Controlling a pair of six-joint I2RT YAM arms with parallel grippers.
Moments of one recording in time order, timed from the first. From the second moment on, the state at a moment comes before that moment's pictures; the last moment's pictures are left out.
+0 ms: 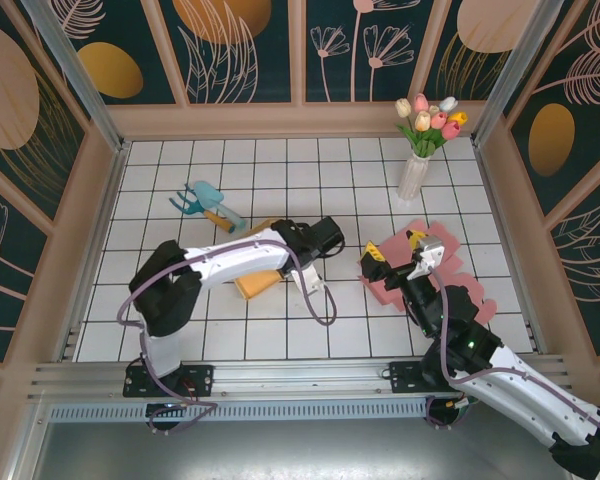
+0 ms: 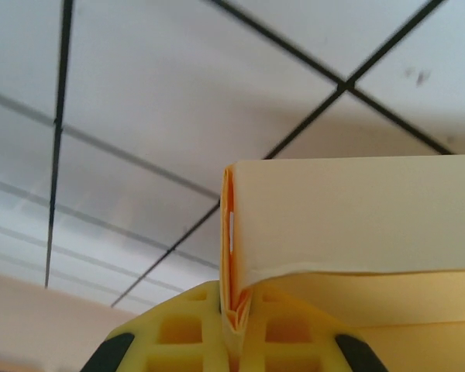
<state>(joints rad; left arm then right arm) -0.99 1.90 1.42 -0.88 -0.45 1.63 0.90 0.30 0.31 0.08 0.49 0.15</state>
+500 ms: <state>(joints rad) -1.01 2.00 1.40 -0.72 -0.40 1.67 0.90 0.30 0.30 0.07 0.50 0.15</state>
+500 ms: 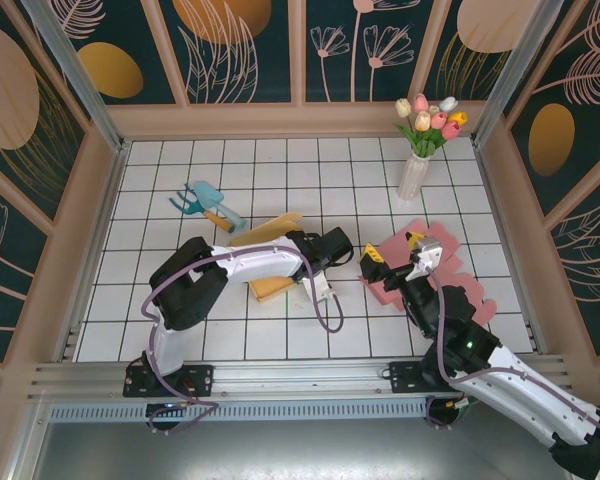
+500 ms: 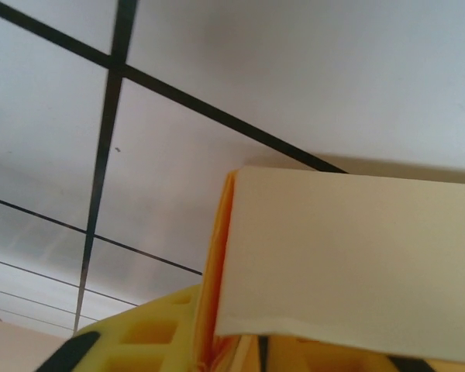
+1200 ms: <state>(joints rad) -1.02 1.77 1.33 -0.57 -0.43 1.54 0.90 0.30 0.29 0.07 0.51 0.16</state>
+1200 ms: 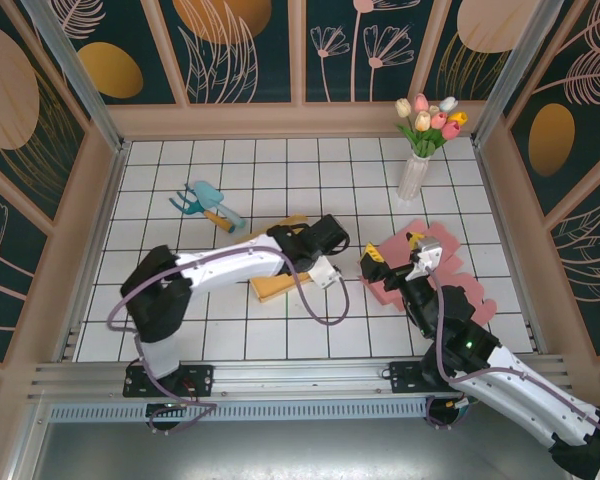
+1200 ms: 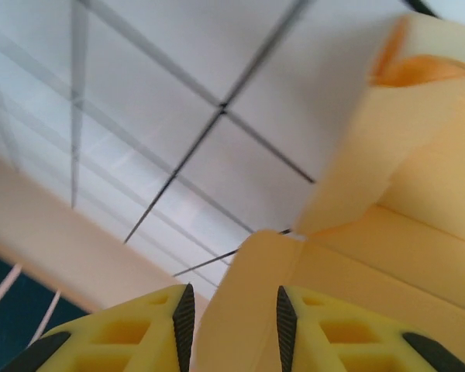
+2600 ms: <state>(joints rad) -0.88 1.13 0.19 0.33 -0.39 -0.90 0.85 1.68 1.01 -0.27 0.08 0.20</state>
